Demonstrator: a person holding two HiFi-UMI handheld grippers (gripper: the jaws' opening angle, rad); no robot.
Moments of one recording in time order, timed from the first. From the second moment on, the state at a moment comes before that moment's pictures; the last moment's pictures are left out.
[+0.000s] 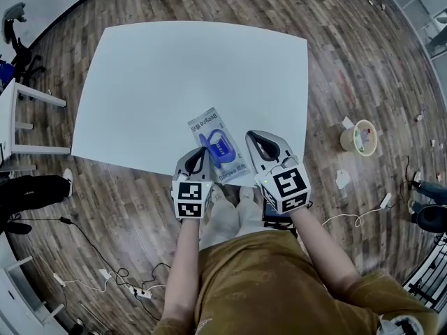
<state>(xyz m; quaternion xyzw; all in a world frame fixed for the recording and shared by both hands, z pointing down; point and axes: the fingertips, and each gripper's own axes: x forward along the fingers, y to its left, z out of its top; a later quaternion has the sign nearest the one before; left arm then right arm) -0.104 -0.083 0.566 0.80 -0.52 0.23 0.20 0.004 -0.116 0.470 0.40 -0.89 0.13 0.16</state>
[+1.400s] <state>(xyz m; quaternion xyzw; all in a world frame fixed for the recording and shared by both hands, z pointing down) -0.090 -0.079 0.584 0.80 -0.51 0.24 0.22 -0.053 -0.088 0.526 0.22 -0.93 0.21 0.20</state>
